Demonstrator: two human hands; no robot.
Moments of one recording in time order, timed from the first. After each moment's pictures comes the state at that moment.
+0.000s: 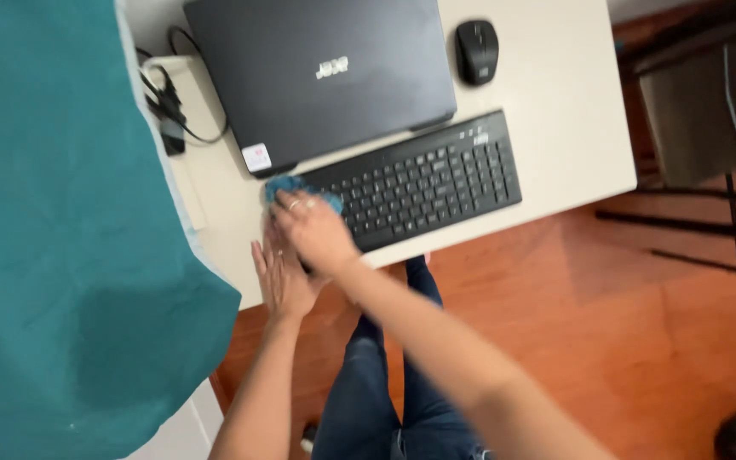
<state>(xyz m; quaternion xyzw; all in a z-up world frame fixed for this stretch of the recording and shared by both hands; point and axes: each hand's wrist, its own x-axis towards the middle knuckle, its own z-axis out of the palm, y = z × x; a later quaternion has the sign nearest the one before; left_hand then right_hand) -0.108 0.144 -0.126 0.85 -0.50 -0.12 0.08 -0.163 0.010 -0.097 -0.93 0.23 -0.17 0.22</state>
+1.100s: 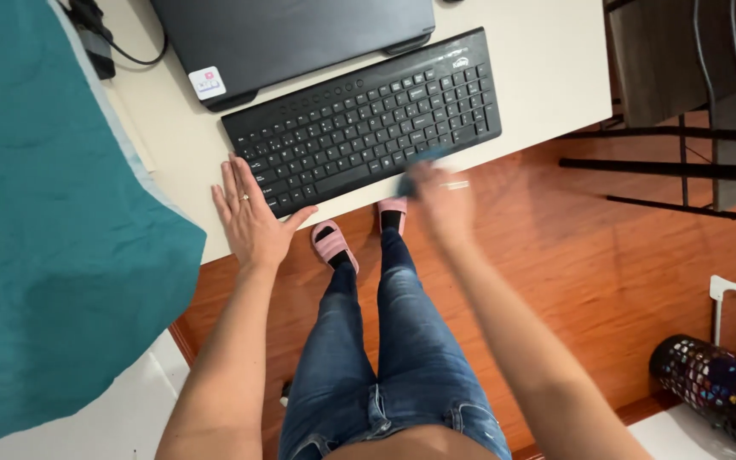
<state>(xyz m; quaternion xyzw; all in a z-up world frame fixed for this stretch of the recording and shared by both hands) -0.112 0.151 -0.130 0.87 -0.45 -0.16 0.14 -0.389 -0.017 -0.118 -0.93 0.31 -0.16 0.08</state>
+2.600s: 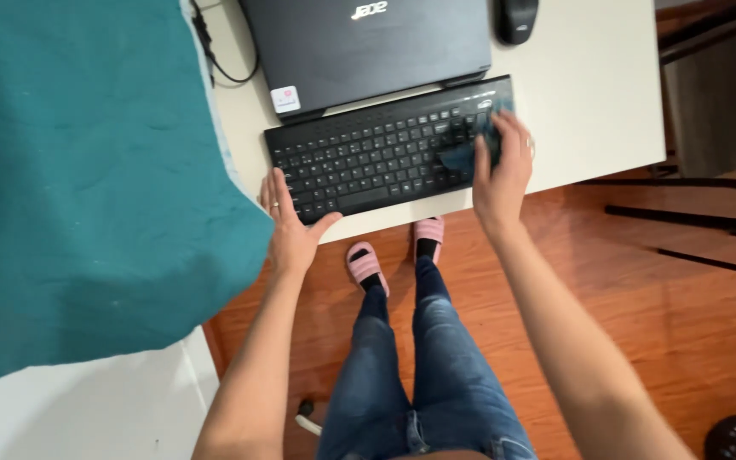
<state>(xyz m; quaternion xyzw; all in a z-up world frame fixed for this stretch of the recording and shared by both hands) -0.098 0.174 -0.103 0.86 -0.39 -0.16 0.30 -0.335 -0.064 -0.062 -0.79 0.46 -0.34 0.21</state>
